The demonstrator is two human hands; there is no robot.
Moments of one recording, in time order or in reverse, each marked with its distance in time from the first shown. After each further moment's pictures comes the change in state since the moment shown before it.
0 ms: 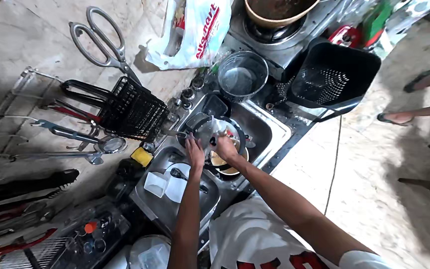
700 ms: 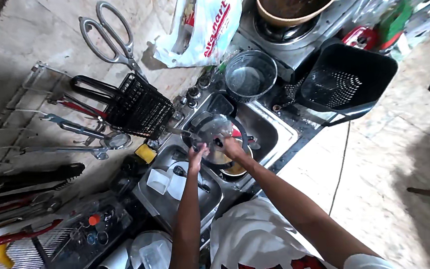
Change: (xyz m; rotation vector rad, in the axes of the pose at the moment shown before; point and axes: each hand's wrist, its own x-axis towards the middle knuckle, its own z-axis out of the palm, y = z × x) left_hand -0.008 -0.037 0.009 -1.089 -0.178 -0.343; right_hand 0.020 0.034 0.014 0.022 -0.050 -0.246
